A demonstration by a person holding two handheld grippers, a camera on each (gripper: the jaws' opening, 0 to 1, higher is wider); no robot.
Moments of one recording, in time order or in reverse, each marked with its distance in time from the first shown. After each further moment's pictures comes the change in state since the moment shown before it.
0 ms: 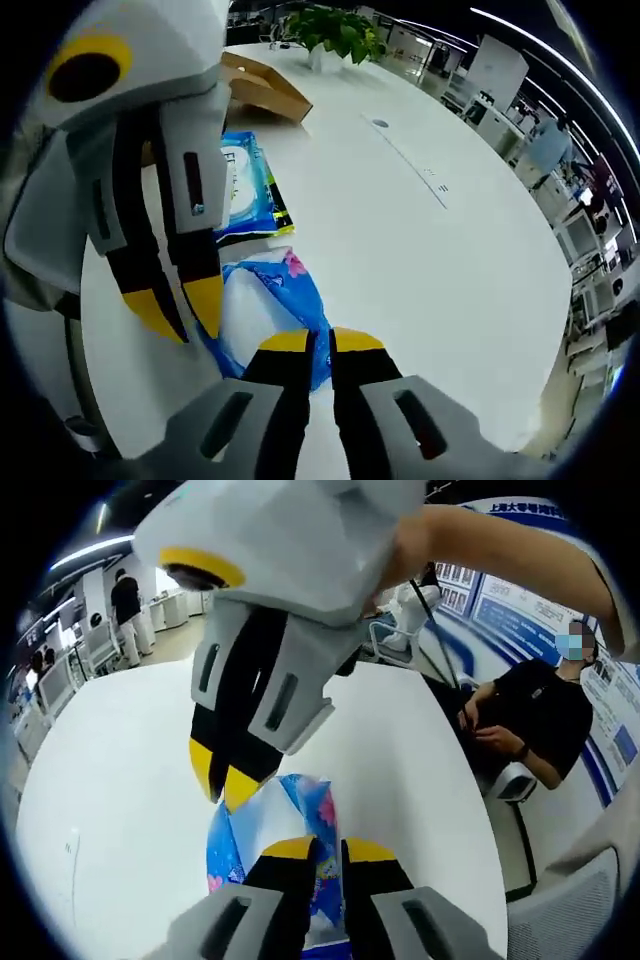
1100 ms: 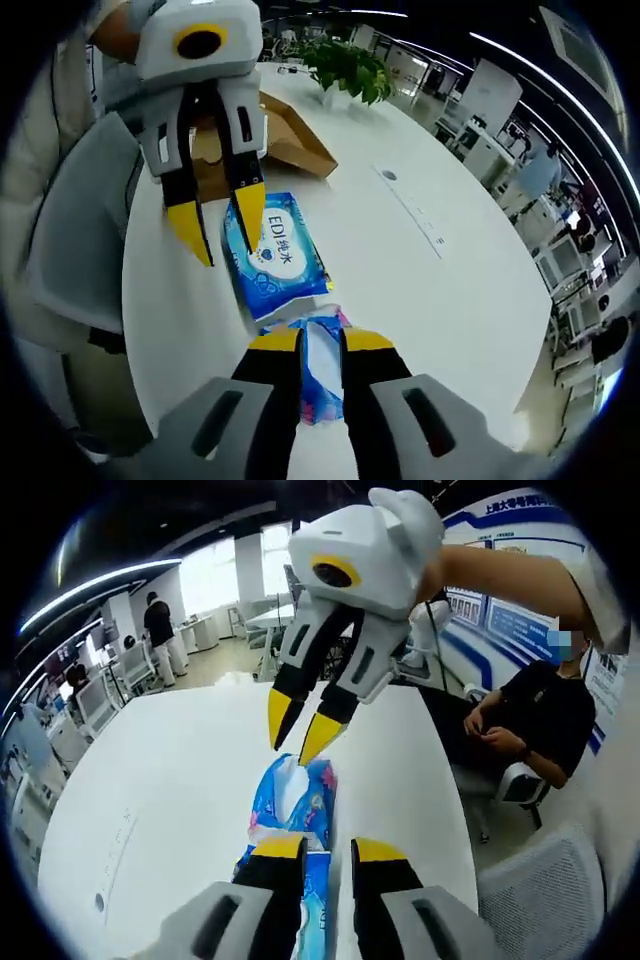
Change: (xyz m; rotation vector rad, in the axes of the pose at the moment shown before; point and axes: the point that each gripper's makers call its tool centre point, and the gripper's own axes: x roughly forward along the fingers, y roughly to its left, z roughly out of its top) left arm -0.128 -0.028 -0.030 -0.007 -0.097 0.159; right arm -0.056 0.059 0.067 -0.049 -0.076 -0.052
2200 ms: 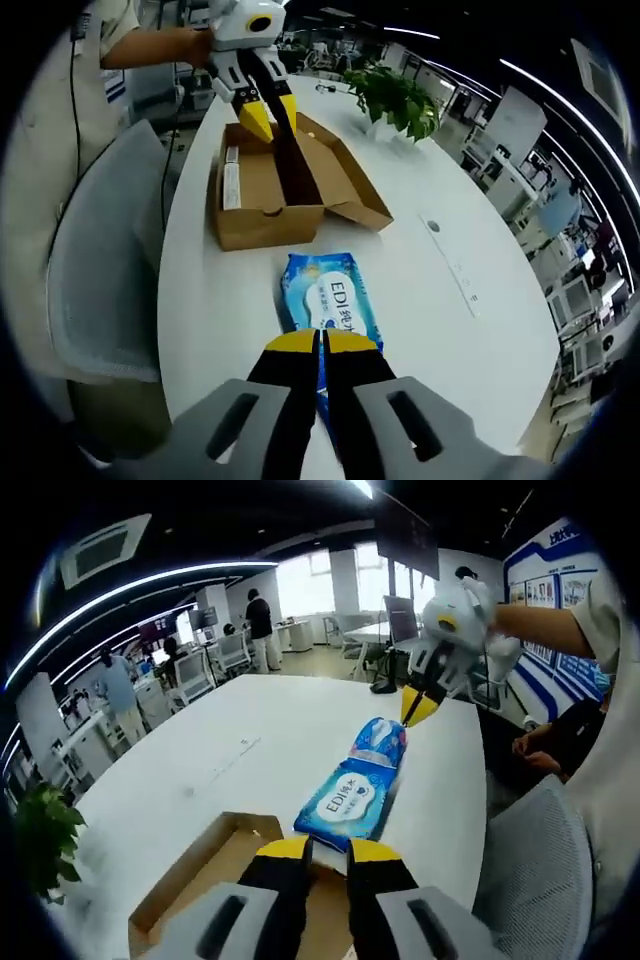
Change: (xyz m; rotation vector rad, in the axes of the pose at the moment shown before) left arm -0.204 0.026 -0.113 -0.227 -0.090 0.386; right arm 0.019 0.074 0.083 -0.106 -0.069 0.082
